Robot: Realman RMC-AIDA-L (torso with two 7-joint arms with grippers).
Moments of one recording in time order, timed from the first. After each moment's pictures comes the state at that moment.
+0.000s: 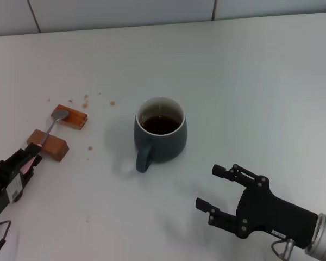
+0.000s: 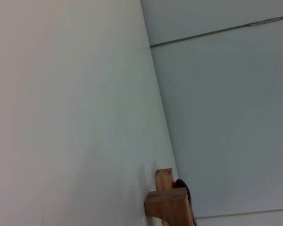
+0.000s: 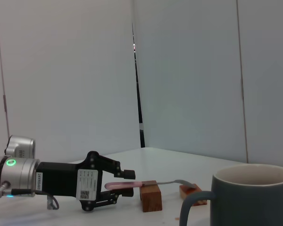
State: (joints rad) left arm -0.21 -2.07 0.00 0.03 1.96 1.37 -1.76; right arm 0.33 2.08 -0.32 0.06 -2.09 -1.53 0.36
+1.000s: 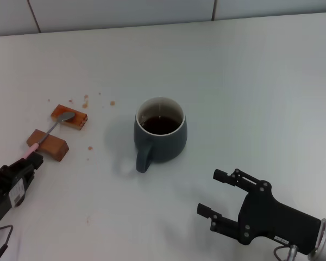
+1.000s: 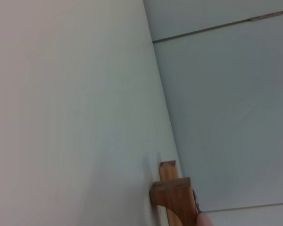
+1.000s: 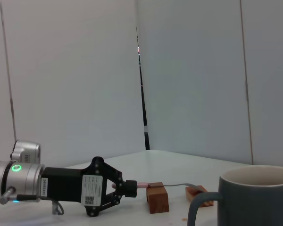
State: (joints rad) left arm -0.20 -2.07 -0.03 0.02 2.01 1.37 -1.73; right arm 0.31 2.08 -0.34 0.06 -2.09 -1.56 0.36
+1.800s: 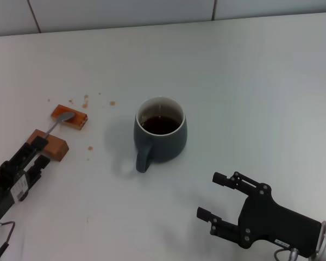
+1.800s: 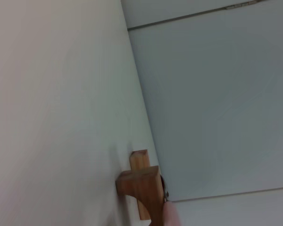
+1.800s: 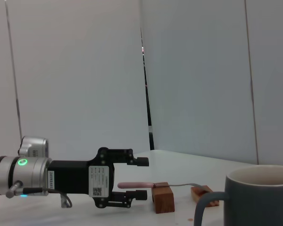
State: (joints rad) left arm -0.21 -2.06 -0.02 0.01 2.02 1.43 -1.74; right arm 0.31 2.08 -0.35 0.06 -2.09 -1.57 0.36
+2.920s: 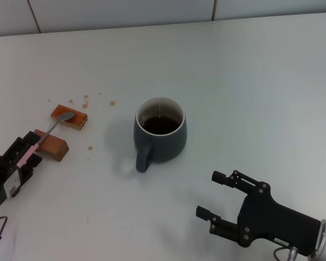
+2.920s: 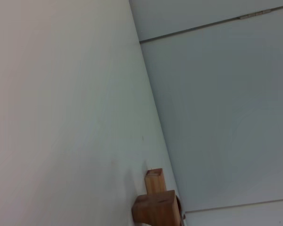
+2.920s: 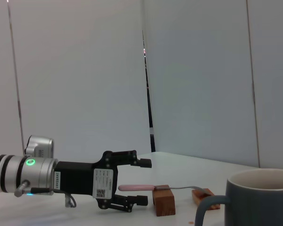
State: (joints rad) left arm -0.23 -2.06 -0.03 0.06 2.02 1.39 -1.78; right arm 0.31 2.08 -0.35 0.06 -2.09 -1.57 0.36
